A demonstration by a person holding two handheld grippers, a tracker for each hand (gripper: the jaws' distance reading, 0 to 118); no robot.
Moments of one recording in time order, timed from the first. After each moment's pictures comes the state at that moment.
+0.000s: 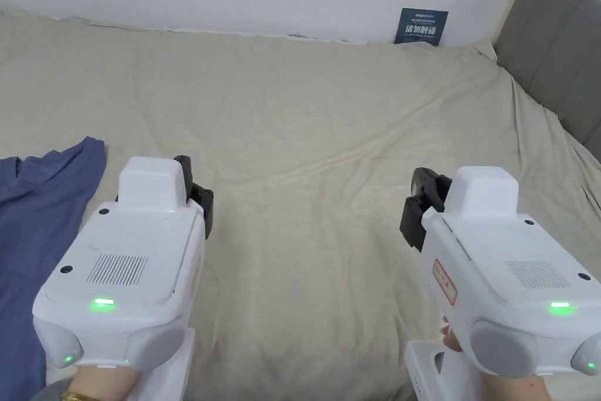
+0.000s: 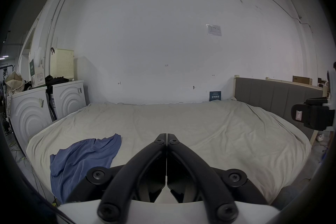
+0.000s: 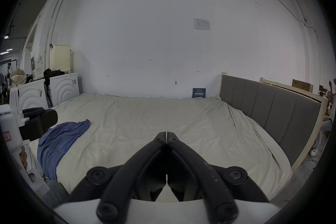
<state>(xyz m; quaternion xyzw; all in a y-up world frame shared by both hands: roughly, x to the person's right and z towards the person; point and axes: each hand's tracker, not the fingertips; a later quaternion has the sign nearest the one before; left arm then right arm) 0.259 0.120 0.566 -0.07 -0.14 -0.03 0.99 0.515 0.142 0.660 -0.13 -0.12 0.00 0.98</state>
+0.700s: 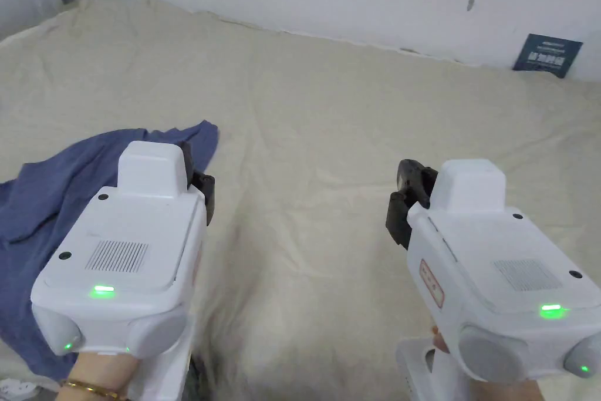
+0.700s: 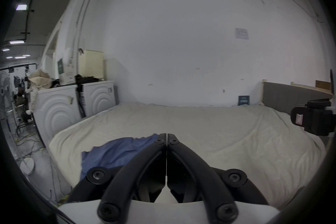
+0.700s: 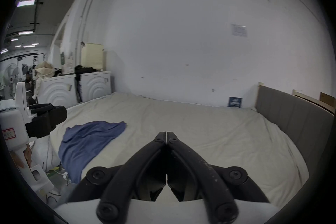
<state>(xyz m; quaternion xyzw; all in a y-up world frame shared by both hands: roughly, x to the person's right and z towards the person) 0.162 0.132 0.584 -0.06 0.00 -0.03 1.00 0.419 0.152 0.606 -0.11 0.05 0.04 0.99</state>
